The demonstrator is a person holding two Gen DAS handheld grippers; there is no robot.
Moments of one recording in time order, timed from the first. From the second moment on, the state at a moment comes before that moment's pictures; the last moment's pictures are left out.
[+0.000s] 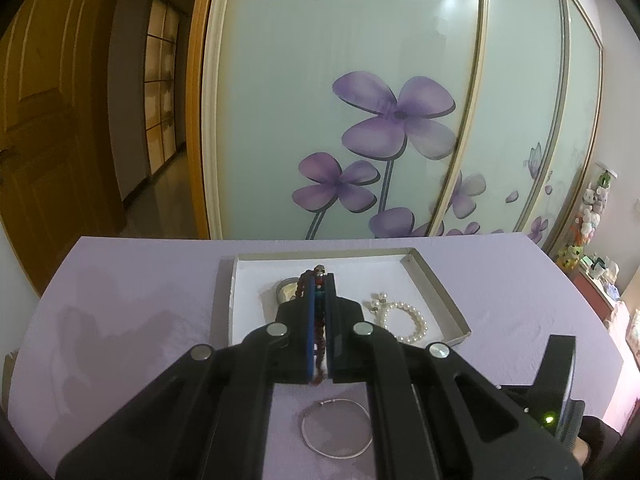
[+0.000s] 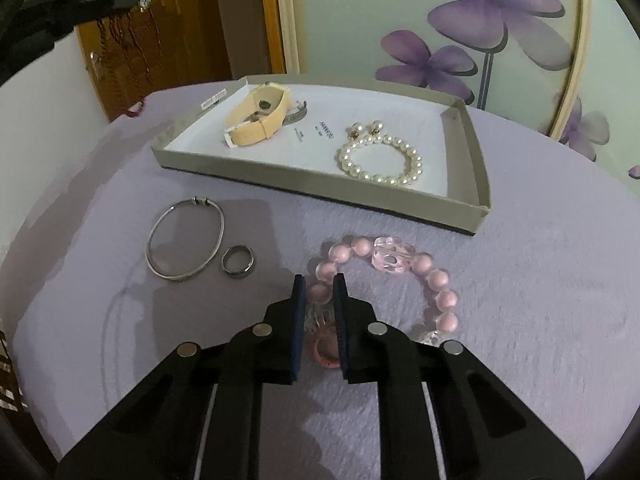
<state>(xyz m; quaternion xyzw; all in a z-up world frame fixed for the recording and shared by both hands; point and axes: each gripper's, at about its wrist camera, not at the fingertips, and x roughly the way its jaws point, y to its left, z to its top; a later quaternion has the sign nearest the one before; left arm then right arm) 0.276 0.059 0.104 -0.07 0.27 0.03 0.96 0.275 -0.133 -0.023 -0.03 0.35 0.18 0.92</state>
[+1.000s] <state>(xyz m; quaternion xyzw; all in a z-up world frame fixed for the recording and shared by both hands) 0.295 0.064 0.103 -0.08 0.27 0.02 0.96 0.288 -0.157 0.074 0.01 0.21 0.18 0.96</state>
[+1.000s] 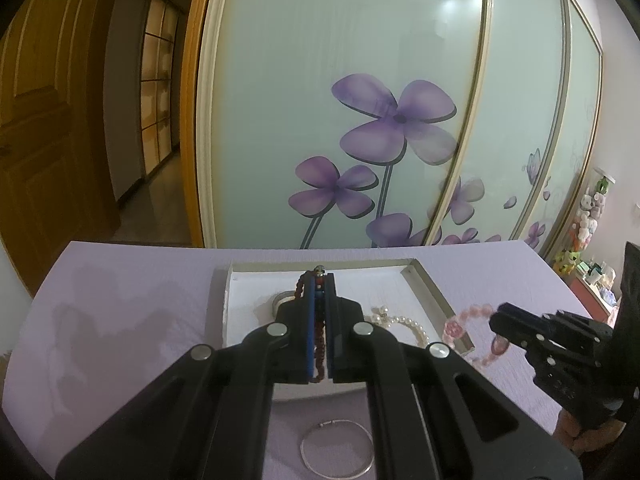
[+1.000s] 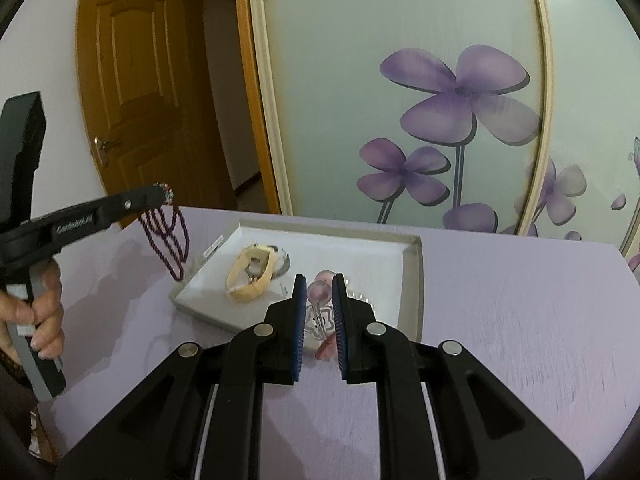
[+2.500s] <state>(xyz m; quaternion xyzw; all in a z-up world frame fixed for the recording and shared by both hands) 0.382 0.086 0.052 -0.09 0.31 0.02 0.95 0.370 -0.142 0.042 0.01 0.24 0.18 0.95</state>
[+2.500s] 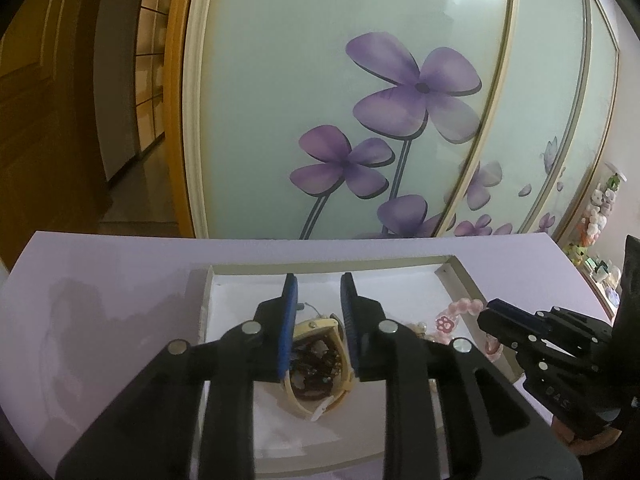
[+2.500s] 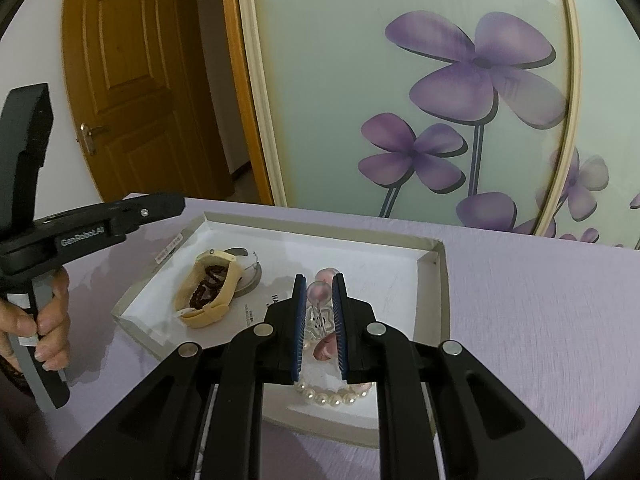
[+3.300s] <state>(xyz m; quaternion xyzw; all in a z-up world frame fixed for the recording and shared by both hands) 0.335 0.087 0.057 -0.08 0.31 0.03 0.95 0.316 -0.153 0.049 0.00 0.22 0.18 0.96</state>
